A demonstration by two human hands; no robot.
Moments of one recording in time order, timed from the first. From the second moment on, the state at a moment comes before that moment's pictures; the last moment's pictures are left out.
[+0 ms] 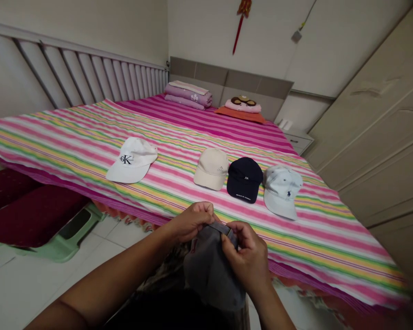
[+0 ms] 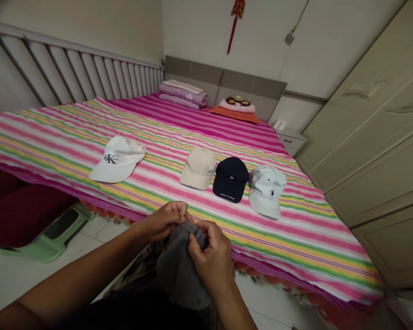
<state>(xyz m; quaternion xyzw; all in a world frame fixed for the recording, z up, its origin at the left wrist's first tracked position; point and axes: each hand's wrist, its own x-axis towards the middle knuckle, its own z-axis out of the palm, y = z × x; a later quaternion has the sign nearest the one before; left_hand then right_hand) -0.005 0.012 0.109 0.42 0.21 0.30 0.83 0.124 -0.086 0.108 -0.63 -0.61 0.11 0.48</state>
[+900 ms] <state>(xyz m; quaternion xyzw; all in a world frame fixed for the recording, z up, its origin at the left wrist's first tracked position) -0.012 0.023 0.134 0.43 0.19 0.18 0.86 0.154 -0.103 0.096 -0.38 -0.32 0.67 0.55</state>
